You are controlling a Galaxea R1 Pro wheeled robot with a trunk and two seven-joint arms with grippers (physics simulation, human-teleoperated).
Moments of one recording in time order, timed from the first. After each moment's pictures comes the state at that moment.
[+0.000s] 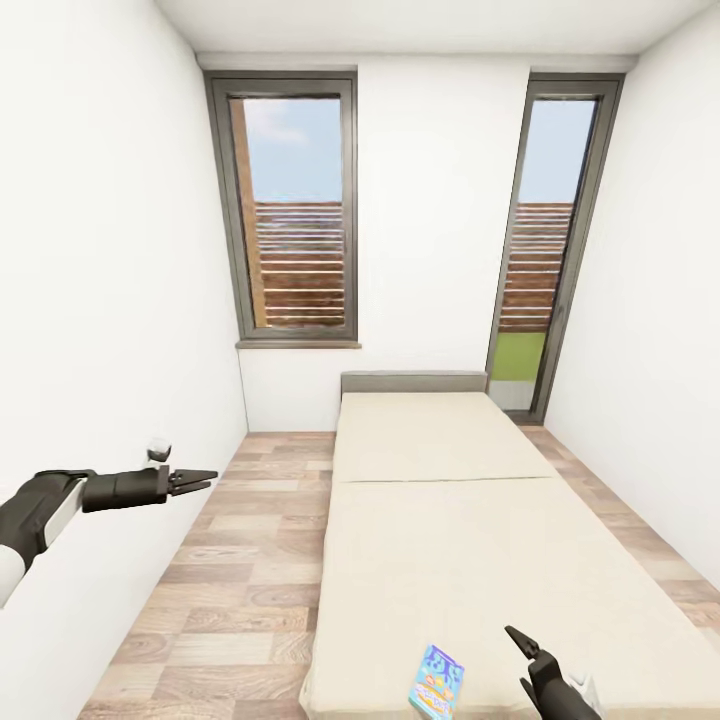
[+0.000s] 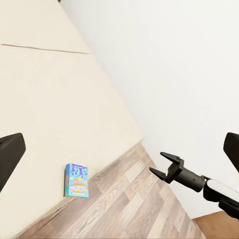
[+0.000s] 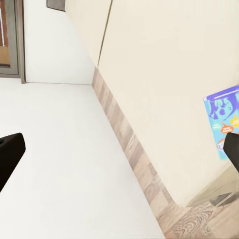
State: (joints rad) left arm -0.91 0.49 -0.13 -0.49 0.29 0.69 -1.38; right arm -0.19 -0.10 -0.39 -0.64 -0.92 0.45 0.48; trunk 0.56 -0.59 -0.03
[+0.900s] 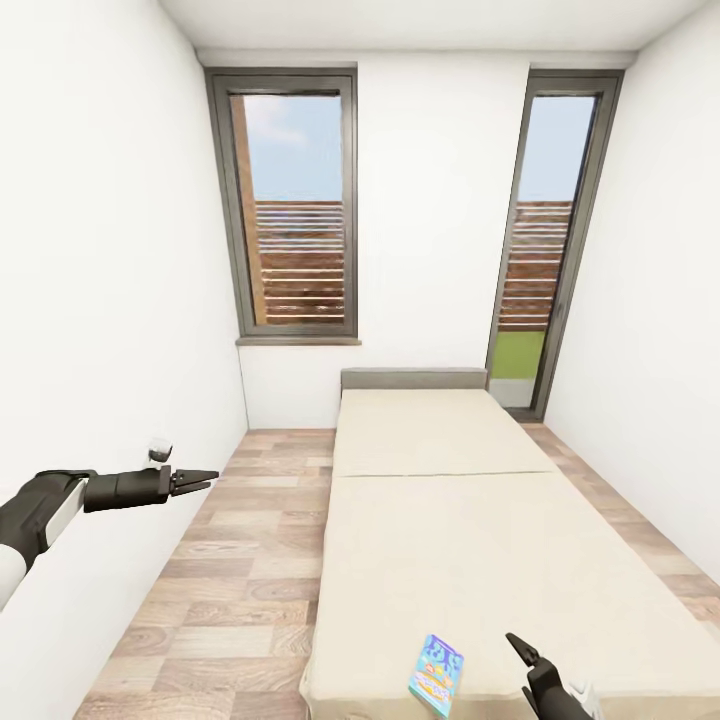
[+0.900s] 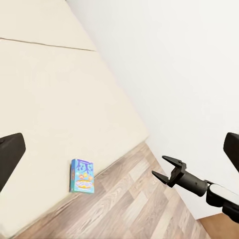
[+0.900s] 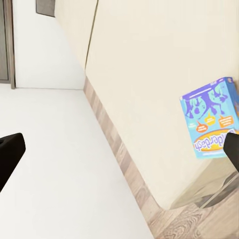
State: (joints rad) left arm -0.91 0.49 -0.13 -0.49 0.29 0.69 -1.36; right arm -0.19 -0.09 -0.39 -0.61 -0.92 0.39 0.47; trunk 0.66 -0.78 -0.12
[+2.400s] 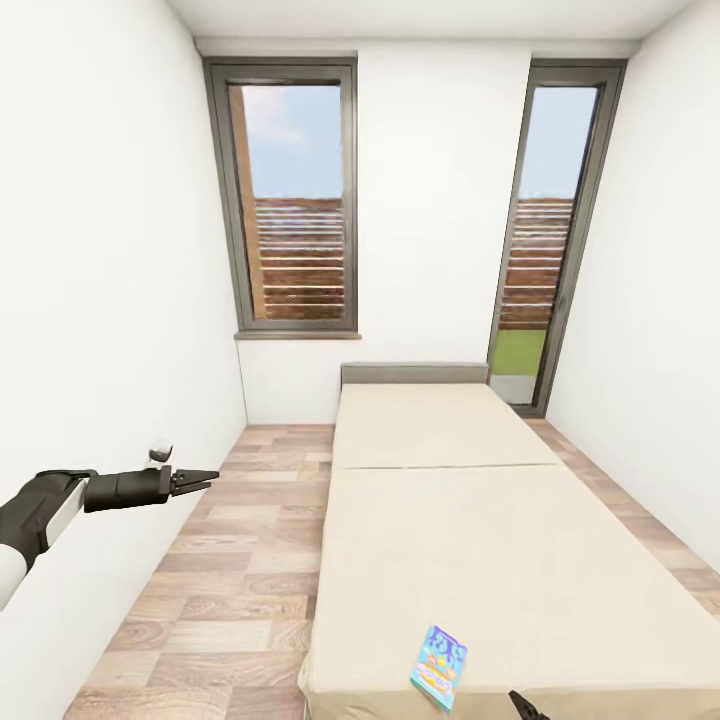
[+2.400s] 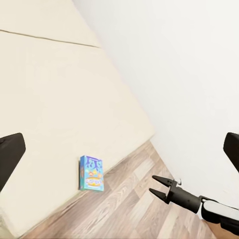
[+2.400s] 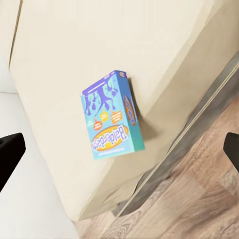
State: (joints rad) left arm -0.91 0.49 -0.13 -0.49 0.29 0.69 -1.35; right arm -0.19 -0.09 -0.35 -0.38 -0.80 0.11 0.45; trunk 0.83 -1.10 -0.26
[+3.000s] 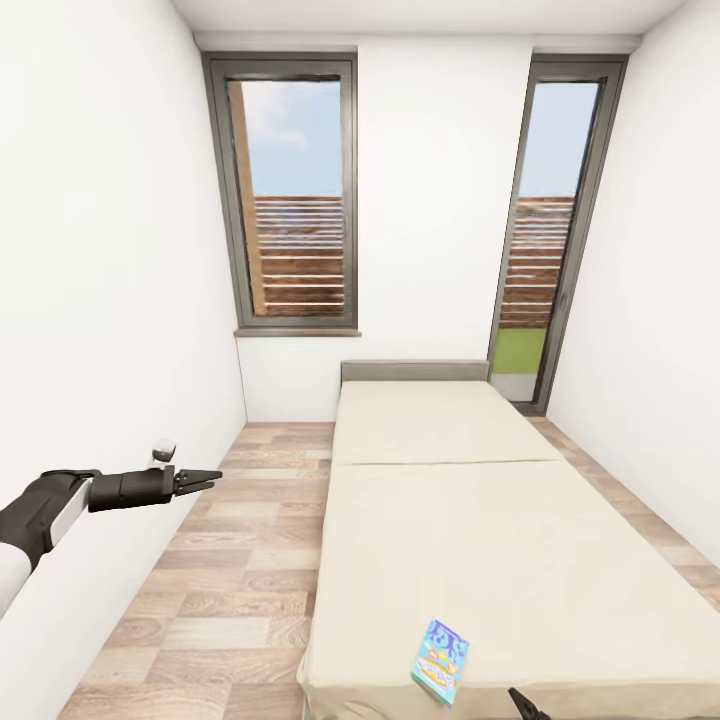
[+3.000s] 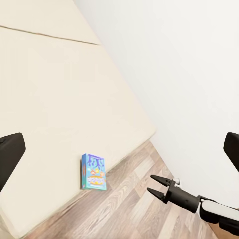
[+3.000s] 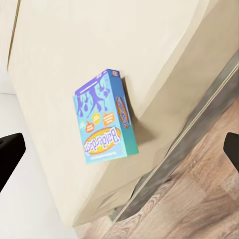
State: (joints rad) left arm -0.91 0.48 -0.13 -0.49 0.29 0.69 -1.35; right arm -0.19 -0.08 -0.35 -0.39 -0.81 0.11 0.46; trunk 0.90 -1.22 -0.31
